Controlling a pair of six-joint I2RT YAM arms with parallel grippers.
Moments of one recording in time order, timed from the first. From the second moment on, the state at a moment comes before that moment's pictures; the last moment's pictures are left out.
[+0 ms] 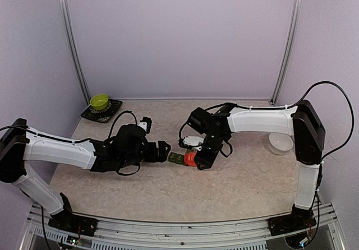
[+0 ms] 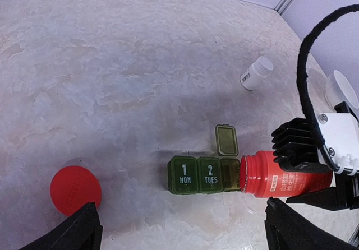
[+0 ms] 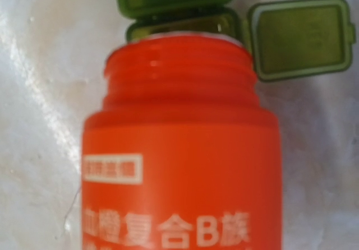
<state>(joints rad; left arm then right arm) -0.95 1.50 0.77 0.15 -0.32 -0.60 0.88 1.97 1.51 -0.88 -0.01 -0.24</state>
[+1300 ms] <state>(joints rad) -0.94 1.56 0.75 0.21 -0.27 -0.60 0.89 1.99 1.54 -0.89 0.01 -0.24</state>
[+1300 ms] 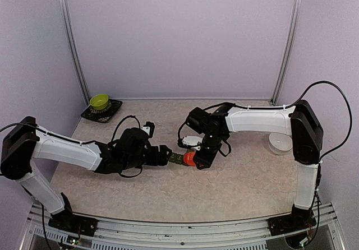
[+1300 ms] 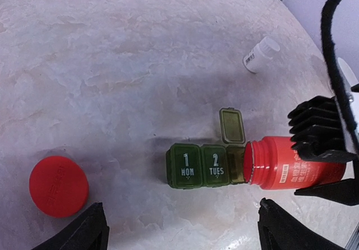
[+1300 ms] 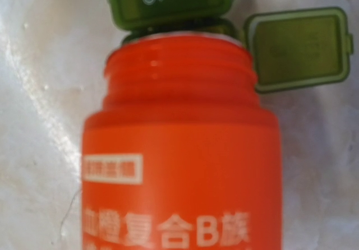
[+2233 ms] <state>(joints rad) -0.84 1.87 0.89 0.33 0.07 -0.62 0.89 1.99 1.54 -0.89 0.01 -0.24</state>
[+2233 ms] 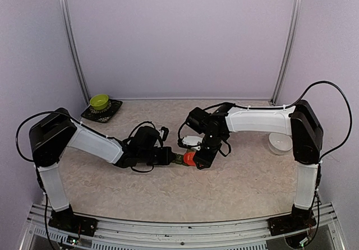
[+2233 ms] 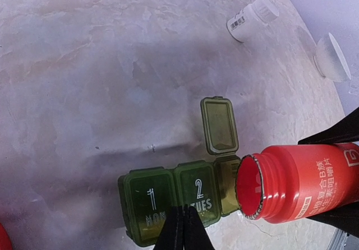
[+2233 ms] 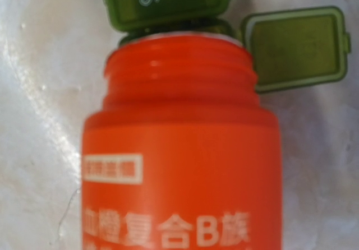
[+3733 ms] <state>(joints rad) -0.83 1.91 0.91 0.38 0.08 -0.63 0.89 1.99 1.54 -0.89 0.01 -0.24</state>
